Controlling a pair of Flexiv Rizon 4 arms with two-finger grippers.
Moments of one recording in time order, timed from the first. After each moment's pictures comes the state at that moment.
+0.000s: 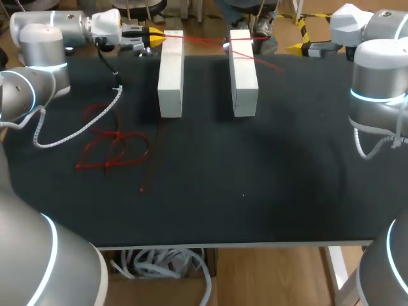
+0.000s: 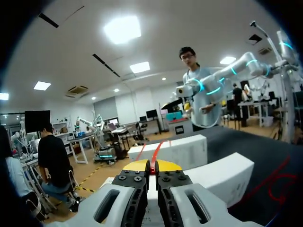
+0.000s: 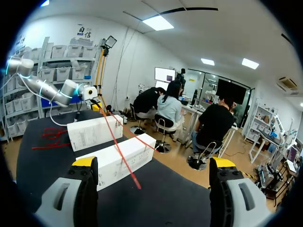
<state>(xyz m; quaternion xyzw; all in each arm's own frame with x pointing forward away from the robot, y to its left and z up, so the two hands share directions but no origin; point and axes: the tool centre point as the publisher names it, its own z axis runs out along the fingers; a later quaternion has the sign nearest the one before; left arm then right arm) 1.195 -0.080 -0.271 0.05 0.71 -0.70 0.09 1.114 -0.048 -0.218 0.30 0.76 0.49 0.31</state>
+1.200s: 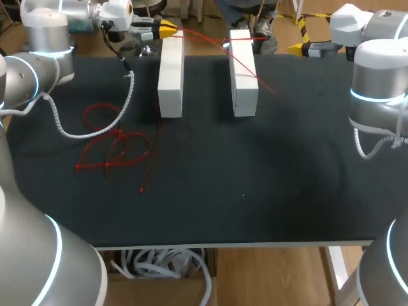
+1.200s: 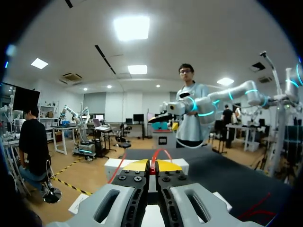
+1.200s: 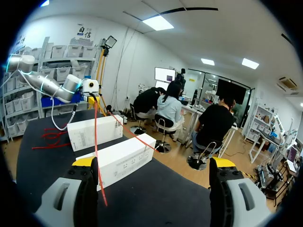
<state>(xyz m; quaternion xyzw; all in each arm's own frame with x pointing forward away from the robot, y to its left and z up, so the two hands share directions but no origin) 1.163 -0.113 -0.228 0.03 0.70 -0.72 -0.03 1.114 -0.048 -0.218 0.30 0.76 0.49 0.31</state>
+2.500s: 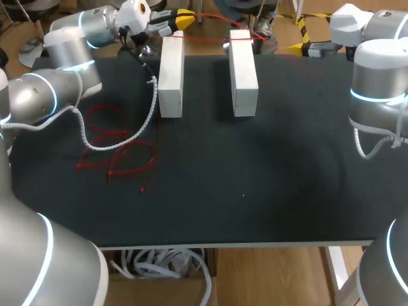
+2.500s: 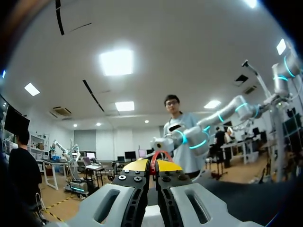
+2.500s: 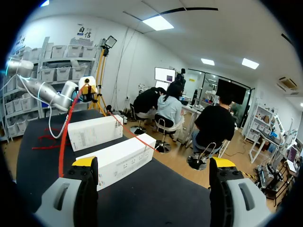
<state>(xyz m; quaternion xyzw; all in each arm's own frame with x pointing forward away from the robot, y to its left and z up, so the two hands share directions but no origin) 1.117 -0.165 -0.158 0.09 0.56 -0.82 -0.02 1.114 -0.048 -0.218 0.30 0.76 0.49 0.31</state>
